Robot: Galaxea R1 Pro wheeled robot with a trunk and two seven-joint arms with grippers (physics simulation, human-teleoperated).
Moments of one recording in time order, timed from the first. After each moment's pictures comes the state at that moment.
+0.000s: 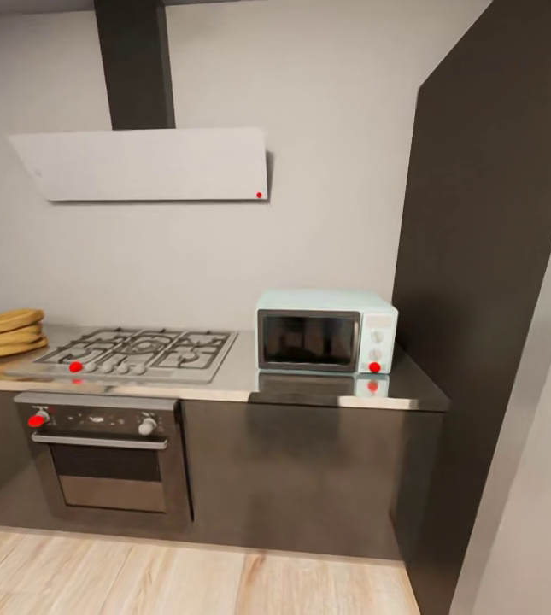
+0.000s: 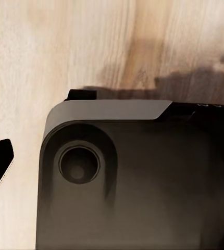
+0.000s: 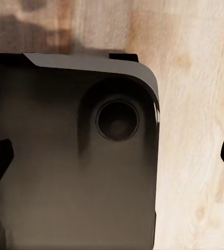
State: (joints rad) left arm 0.00 -0.03 0.02 -0.08 0.06 -0.07 0.00; right arm 0.00 0.00 0.01 0.00 0.01 -0.06 -0.01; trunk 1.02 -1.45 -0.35
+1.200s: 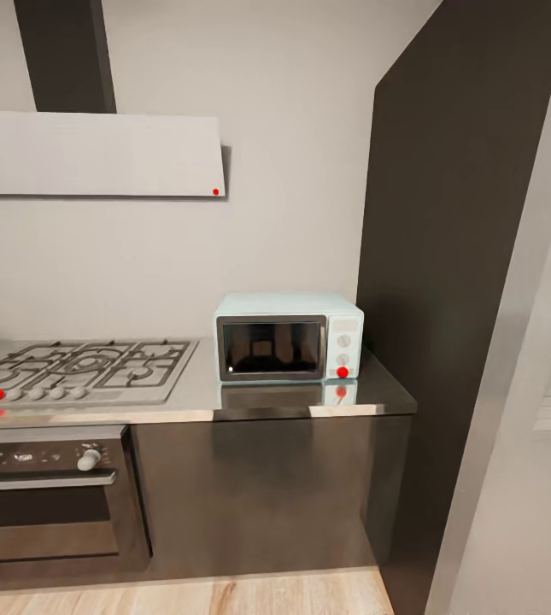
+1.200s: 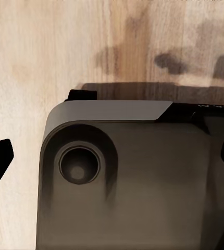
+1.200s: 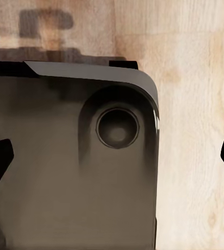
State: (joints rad) left arm 0.00 -0.03 0.02 -0.09 0.06 -0.07 0.00; right arm 0.00 0.00 0.01 0.00 0.01 -0.08 -0.01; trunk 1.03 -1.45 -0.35
